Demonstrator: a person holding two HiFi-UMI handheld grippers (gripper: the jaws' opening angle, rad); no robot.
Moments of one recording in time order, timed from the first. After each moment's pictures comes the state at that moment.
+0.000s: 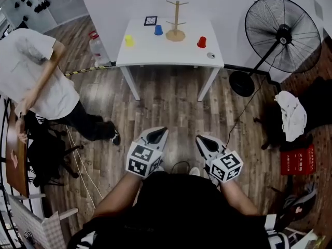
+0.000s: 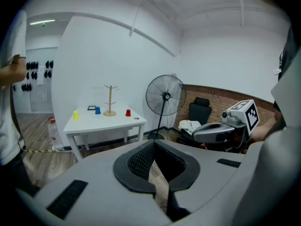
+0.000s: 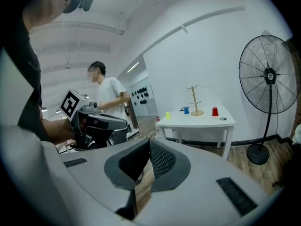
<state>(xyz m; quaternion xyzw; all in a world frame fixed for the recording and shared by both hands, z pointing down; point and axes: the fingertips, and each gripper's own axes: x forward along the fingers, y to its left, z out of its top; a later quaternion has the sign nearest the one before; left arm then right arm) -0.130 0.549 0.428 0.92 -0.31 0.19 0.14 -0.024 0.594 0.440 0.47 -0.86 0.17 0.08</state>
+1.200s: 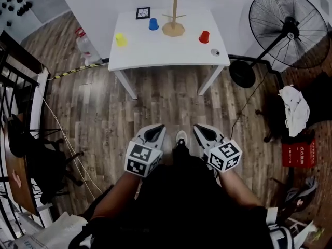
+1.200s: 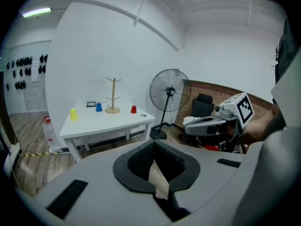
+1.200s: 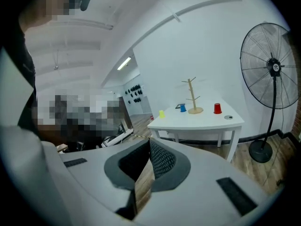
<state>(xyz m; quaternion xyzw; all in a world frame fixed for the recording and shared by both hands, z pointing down) -0.150 0.413 0.459 0.92 -0.28 0.22 0.14 -0.042 0.438 0.468 0.49 -0.84 0.20 0.08</state>
